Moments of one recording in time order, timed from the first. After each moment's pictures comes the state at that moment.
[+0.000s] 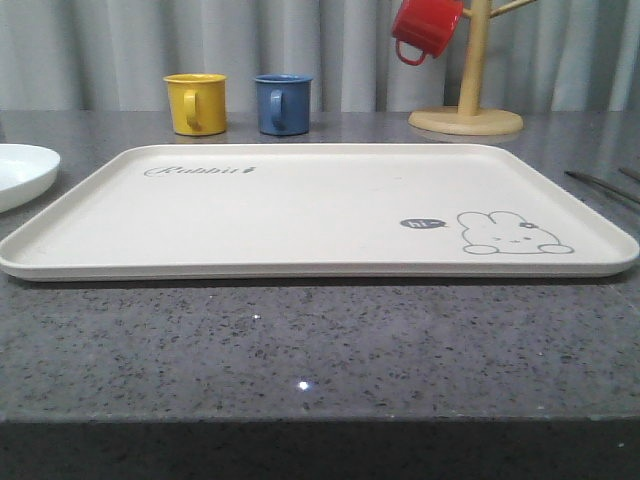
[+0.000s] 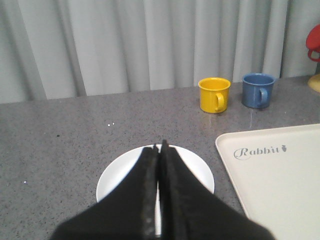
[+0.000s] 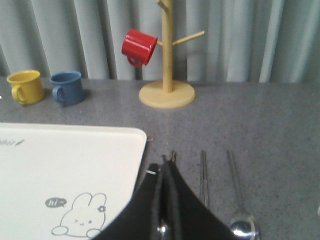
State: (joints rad) left arm -0.04 0.36 -0.64 0.04 0.50 0.07; right arm 0.03 0.37 -0.60 0.13 0.50 -0.03
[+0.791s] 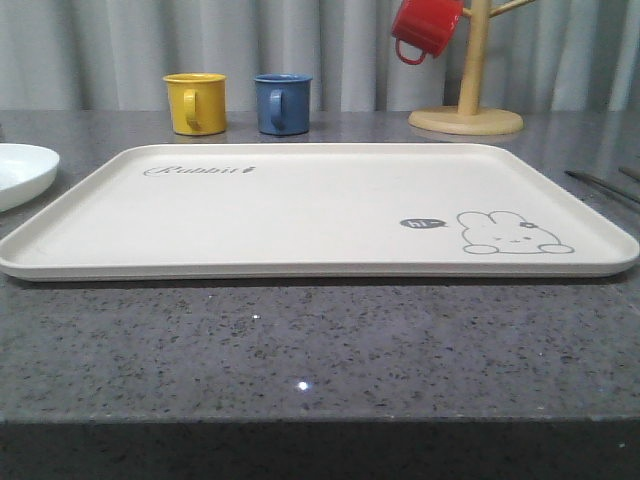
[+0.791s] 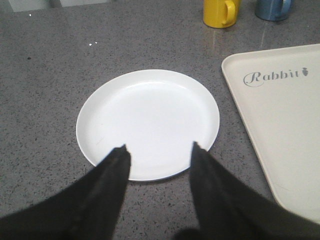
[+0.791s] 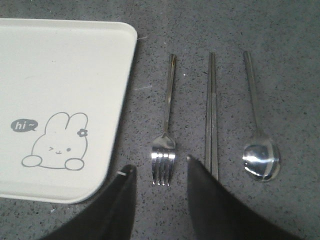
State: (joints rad) left arm -0.04 0.62 -0.62 0.04 0.53 0.07; right arm 0.03 0.66 -0.60 0.13 0.57 -0.03
